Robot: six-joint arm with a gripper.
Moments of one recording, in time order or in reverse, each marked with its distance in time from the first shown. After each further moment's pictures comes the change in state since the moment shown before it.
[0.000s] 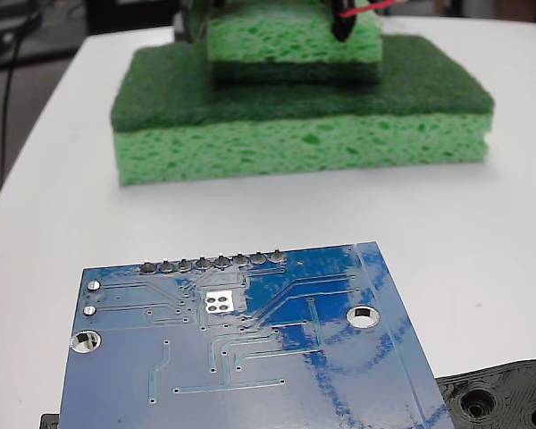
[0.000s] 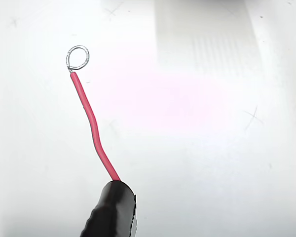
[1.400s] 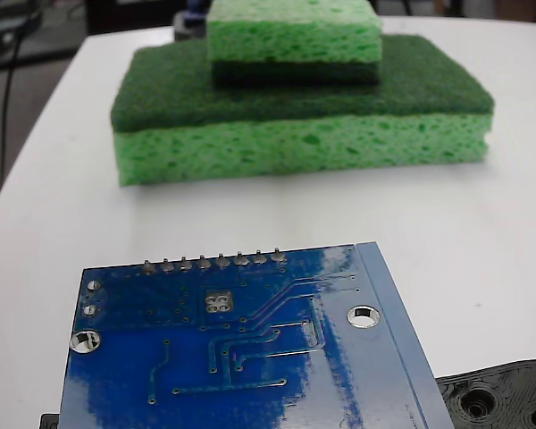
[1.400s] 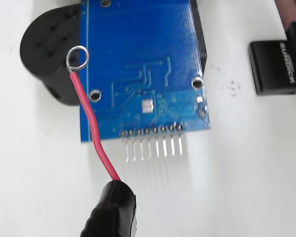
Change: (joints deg) arm 10.4 -58.4 -51.1 4.1 -5.3 -3.4
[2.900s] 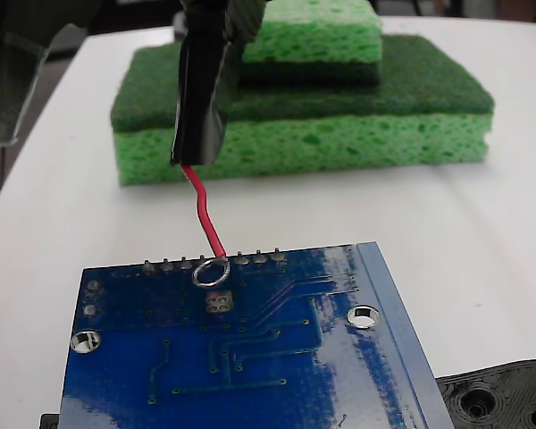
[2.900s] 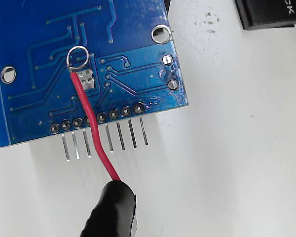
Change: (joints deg) arm -6.2 -18.1 -13.9 9.0 11.6 6.5
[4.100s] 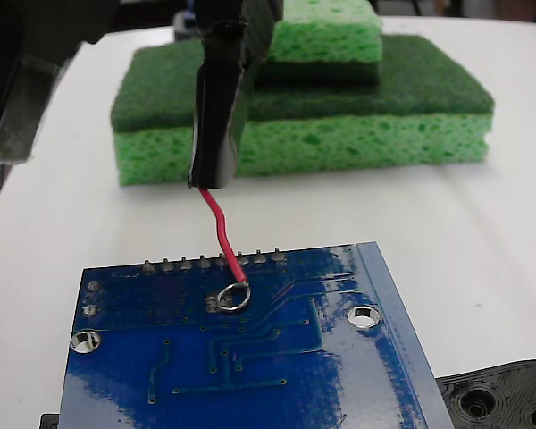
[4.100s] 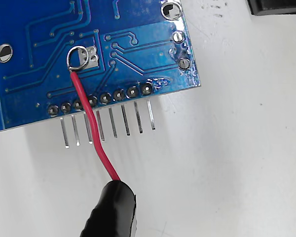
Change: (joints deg) arm -0.2 -0.3 1.4 -1.1 0.4 -0.1
